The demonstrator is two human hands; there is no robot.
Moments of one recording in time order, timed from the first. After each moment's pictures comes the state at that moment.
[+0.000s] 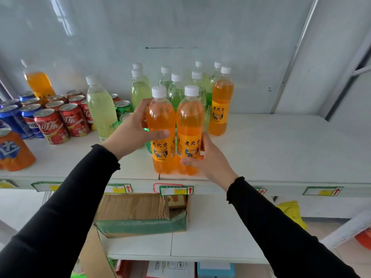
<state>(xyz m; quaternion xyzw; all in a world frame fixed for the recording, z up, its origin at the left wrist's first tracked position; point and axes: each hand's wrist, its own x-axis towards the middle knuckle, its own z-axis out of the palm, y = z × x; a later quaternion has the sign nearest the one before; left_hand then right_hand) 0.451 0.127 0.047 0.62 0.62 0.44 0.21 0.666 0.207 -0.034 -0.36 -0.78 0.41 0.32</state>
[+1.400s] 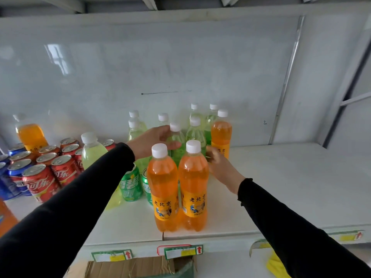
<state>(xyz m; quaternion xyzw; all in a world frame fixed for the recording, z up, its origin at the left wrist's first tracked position) 0.419 0.256 0.106 0.70 0.60 0.29 0.24 0.648 0.332 -0.006 -0.38 -0.71 0.48 0.34</state>
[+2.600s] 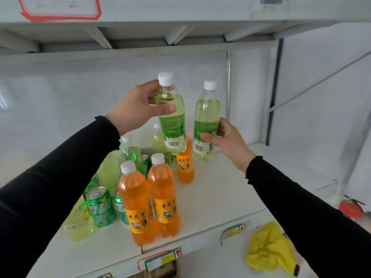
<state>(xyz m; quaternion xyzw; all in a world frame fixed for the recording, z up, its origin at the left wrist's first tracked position) 0.506 0.227 0.233 0.79 0.41 0.43 0.16 0.757 0.269 0.115 -0.37 -0.65 0.37 0.55</state>
